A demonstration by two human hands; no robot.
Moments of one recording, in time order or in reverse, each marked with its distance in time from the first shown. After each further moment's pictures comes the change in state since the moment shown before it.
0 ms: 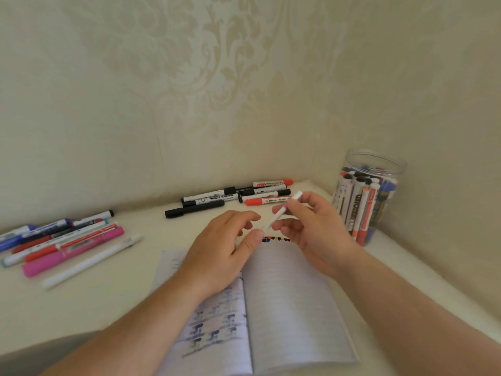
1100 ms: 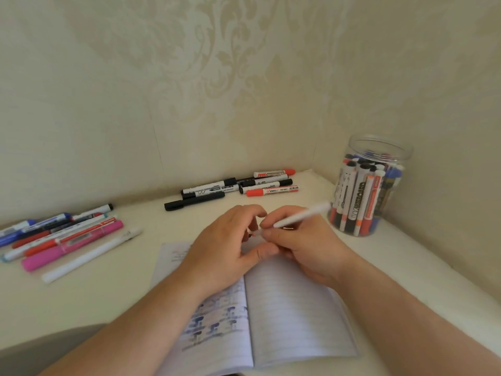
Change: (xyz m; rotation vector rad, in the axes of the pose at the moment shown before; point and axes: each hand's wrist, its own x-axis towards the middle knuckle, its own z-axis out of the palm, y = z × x) left_hand -0.006 0.004 0.002 0.015 -0.043 0.132; right_hand -0.015 0.027 -0.001 -0.189 -0.217 -0.042
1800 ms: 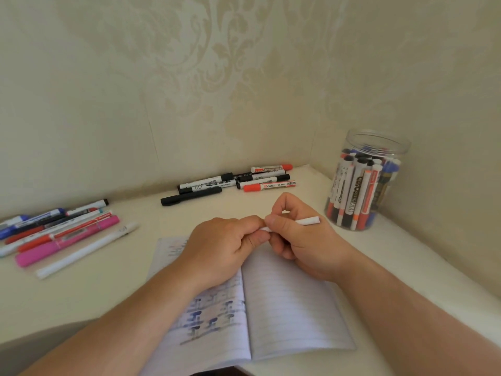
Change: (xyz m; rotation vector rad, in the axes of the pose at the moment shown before) left_hand 0.002 0.002 -0.002 0.162 -0.085 -0.032; right_hand -0.002 0.000 -0.007 -0.099 -0.095 -0.006
